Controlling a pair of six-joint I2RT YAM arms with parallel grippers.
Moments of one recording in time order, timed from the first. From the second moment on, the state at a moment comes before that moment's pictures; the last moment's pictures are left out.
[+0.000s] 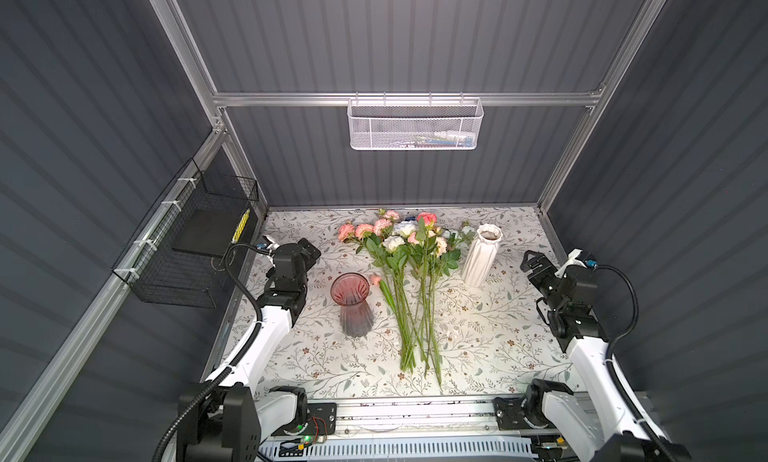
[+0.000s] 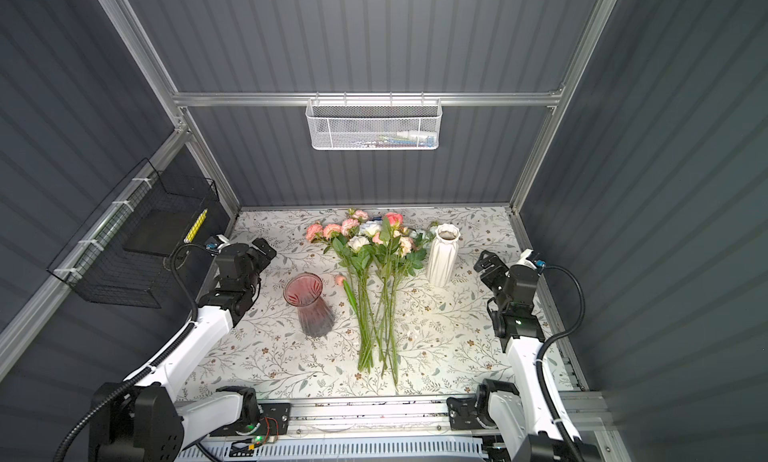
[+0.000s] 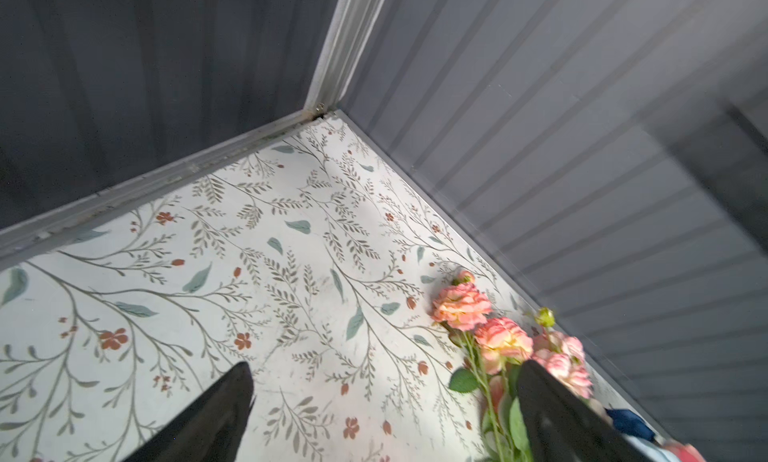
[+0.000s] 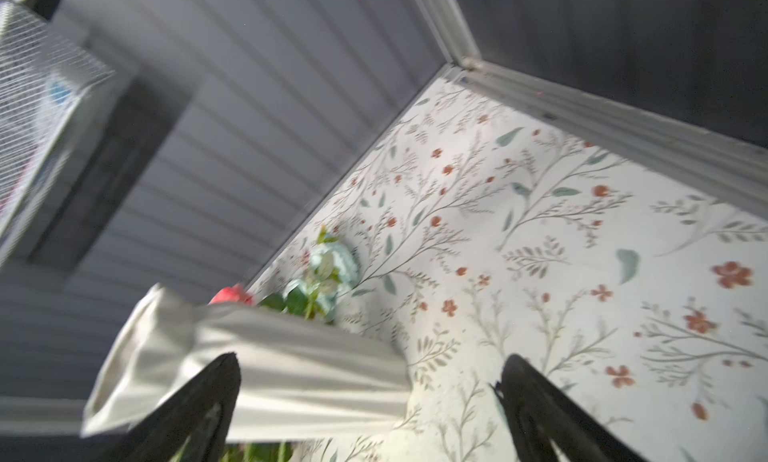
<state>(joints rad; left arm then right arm) -0.12 1.16 0.76 -0.01 -0.33 -0.74 -0.12 0.83 0.54 -0.03 -0.08 0.70</state>
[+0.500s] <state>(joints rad) -0.13 1.16 0.84 -0.14 -0.04 -0.74 0.53 0.83 0.64 -0.22 0.00 0.54</state>
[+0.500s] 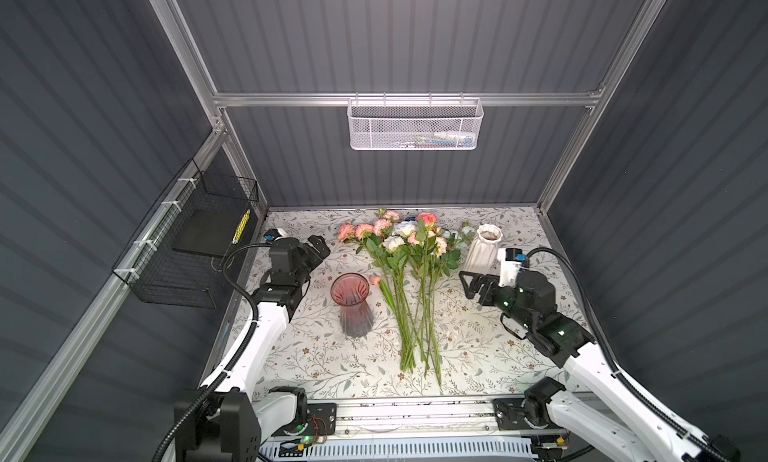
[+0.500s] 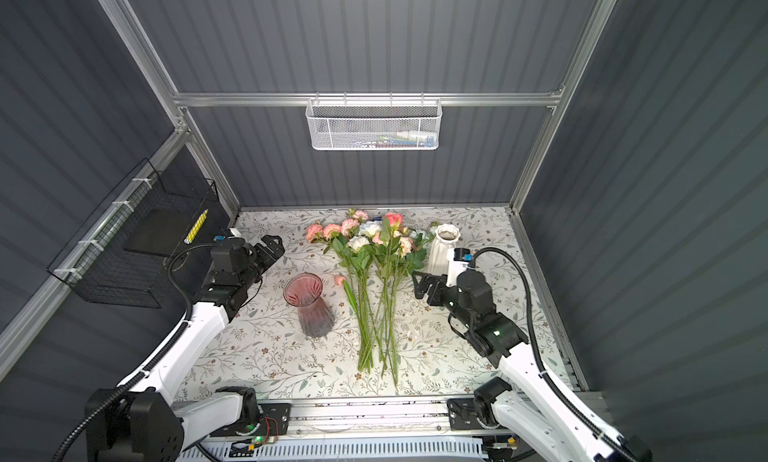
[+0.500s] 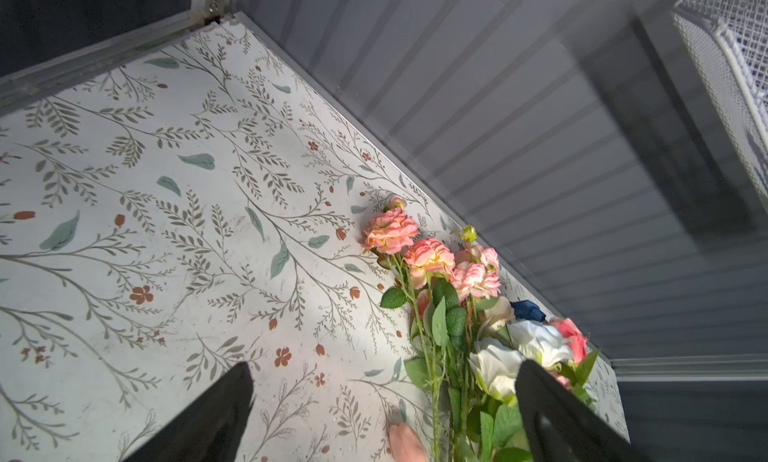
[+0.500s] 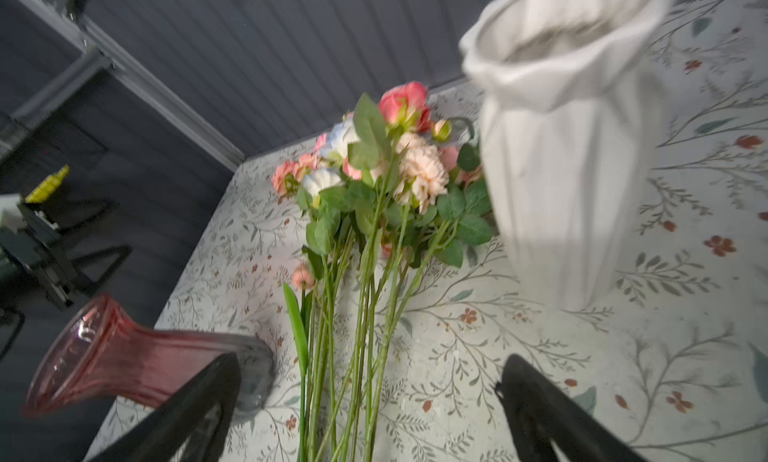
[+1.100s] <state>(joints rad) -0.30 1.12 0.85 -0.29 -0.06 -0.68 0.95 1.70 1.20 -0.31 0.24 0.31</state>
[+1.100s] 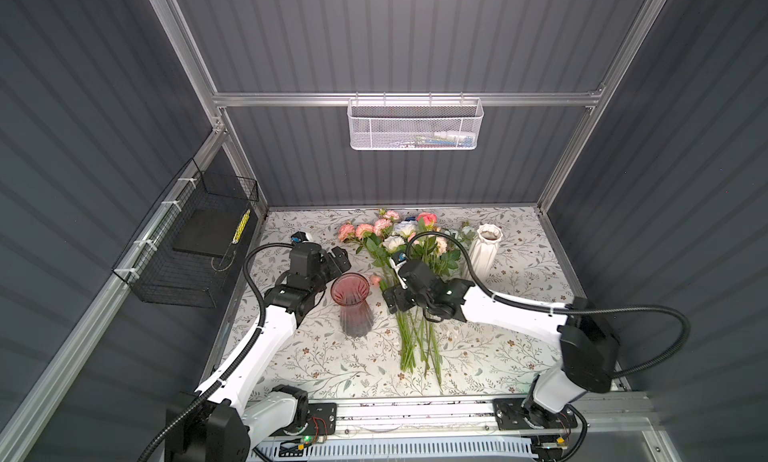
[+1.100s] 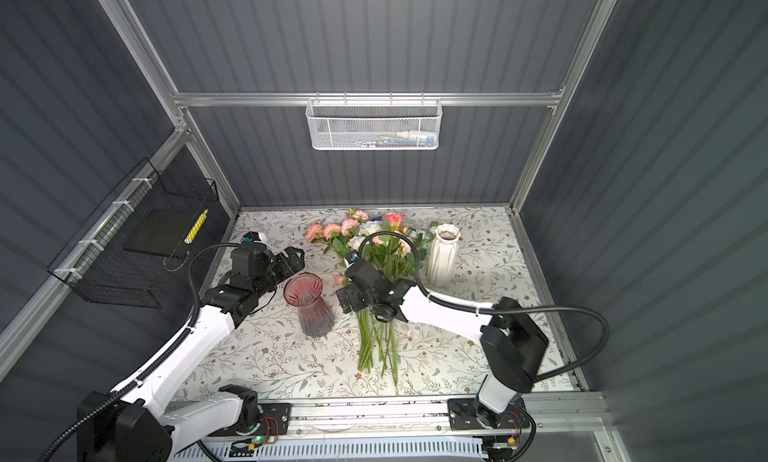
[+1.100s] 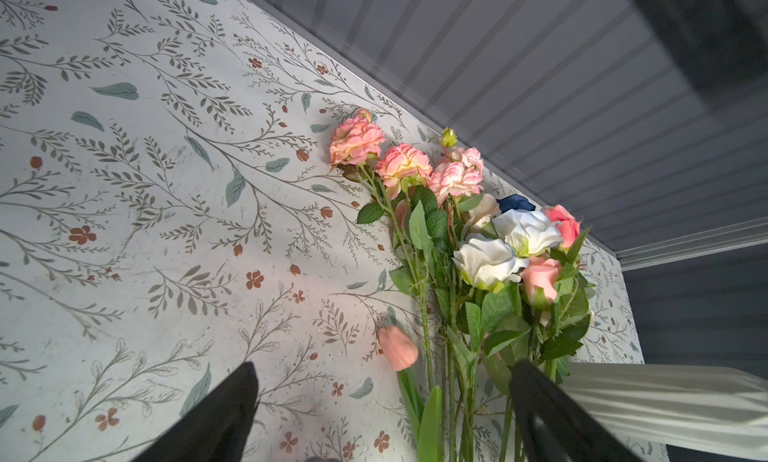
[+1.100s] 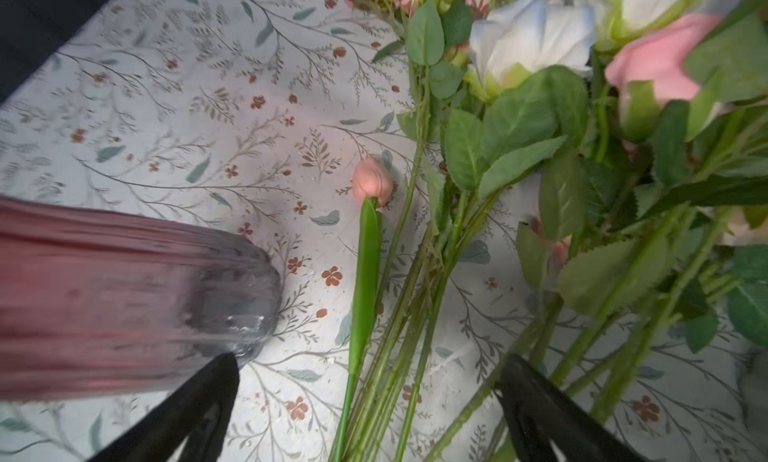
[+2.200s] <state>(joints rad) -0.31 1.14 0.83 -0.28 0.05 -0.67 0.86 1.94 1.17 -0.39 0.50 0.46</state>
